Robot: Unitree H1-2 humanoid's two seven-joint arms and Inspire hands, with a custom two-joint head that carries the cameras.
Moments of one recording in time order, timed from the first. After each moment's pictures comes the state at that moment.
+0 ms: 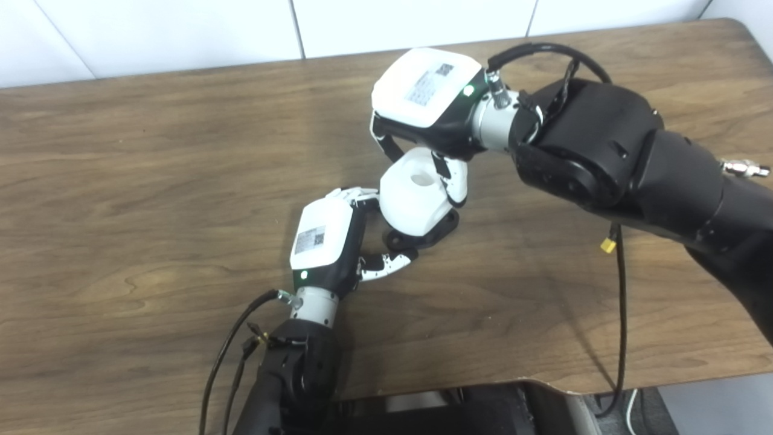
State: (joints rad) left arm 0.06 0.01 -0.47 -0.22 0.98 0.19 0.01; right arm -0.83 -0.50 0.74 -0.65 -1.05 0.44 1.17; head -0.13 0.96
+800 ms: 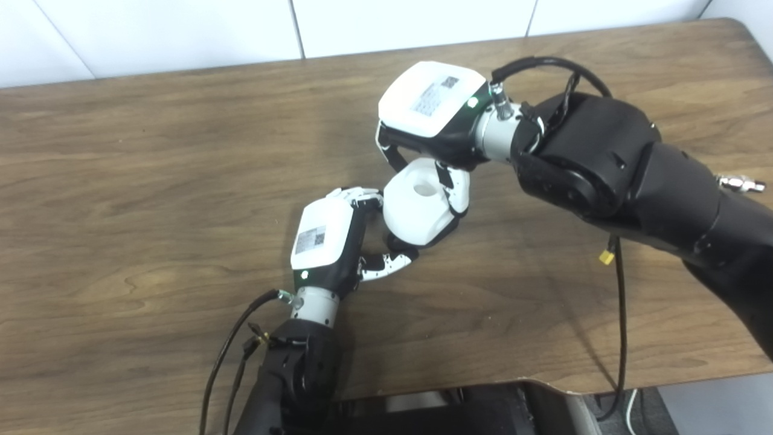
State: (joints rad) left arm 0.06 0.01 -0.47 -0.22 0.98 0.19 0.01; right arm -0.77 -0.48 0.72 -0.65 -1.07 0.44 1.17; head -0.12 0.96
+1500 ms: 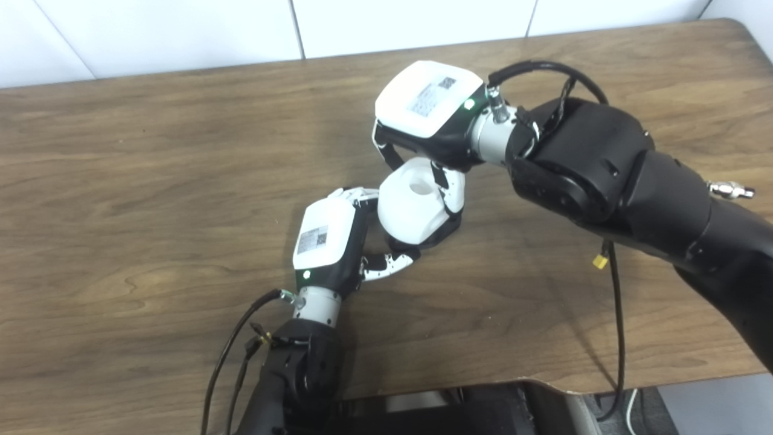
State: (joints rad) left arm 0.06 0.00 -0.47 -0.22 0.99 0.19 0.00; right arm -0.77 -0.47 0.73 -0.65 -1.11 0.44 1.17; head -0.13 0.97
